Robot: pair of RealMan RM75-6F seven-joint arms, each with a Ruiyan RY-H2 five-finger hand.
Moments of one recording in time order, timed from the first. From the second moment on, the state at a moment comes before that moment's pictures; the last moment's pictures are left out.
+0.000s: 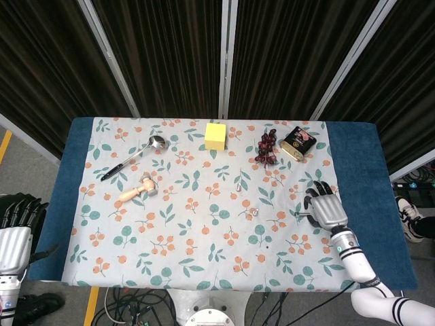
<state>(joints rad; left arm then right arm) -0.03 -1.22 -0.05 -1.53 1.49 1.54 0.04 0.50 -1.47 0.05 -1.28 -1.25 1.00 -0.23</state>
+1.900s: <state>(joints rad) -0.02 -1.23 -0.04 -1.50 1.48 1.54 0.01 0.66 -1.52 0.05 -1.24 -1.46 1.02 -0.76</state>
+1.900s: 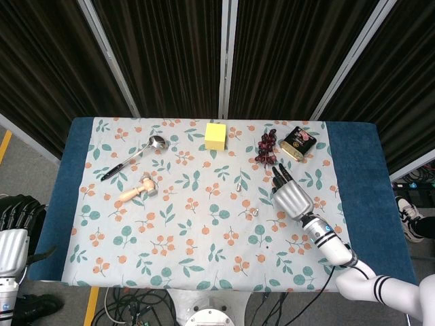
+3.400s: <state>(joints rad) -0.02 -1.23 -0.04 -1.50 1.48 1.54 0.01 0.64 -1.55 0.03 -1.19 -1.47 1.02 -0.74</state>
